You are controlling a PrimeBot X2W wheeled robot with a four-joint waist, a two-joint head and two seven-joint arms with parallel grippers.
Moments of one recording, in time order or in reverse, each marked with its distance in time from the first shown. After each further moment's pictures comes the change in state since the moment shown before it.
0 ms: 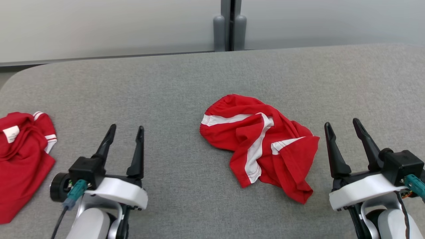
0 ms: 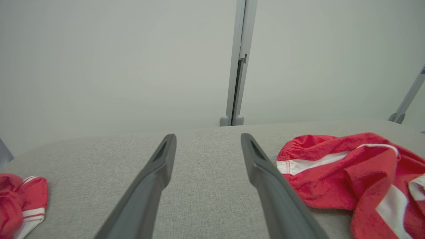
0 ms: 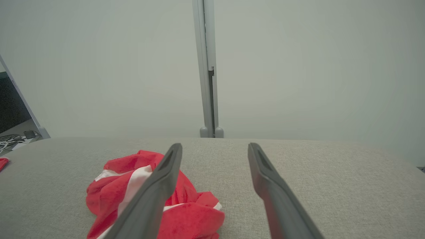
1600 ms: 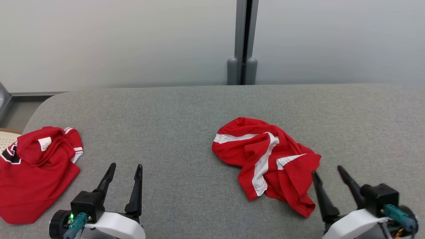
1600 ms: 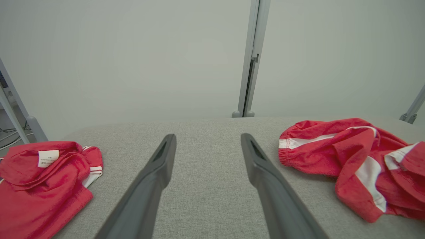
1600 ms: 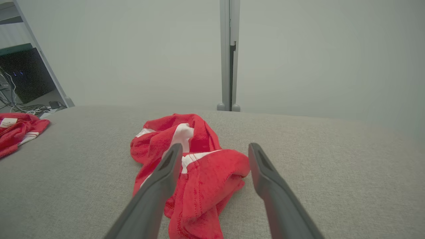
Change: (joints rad) left arm 0.188 0.054 -0.021 -0.073 -0.038 0.039 0.036; right arm 0.188 -0.005 0.035 -0.037 -0.003 0.000 0.113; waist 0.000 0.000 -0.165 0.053
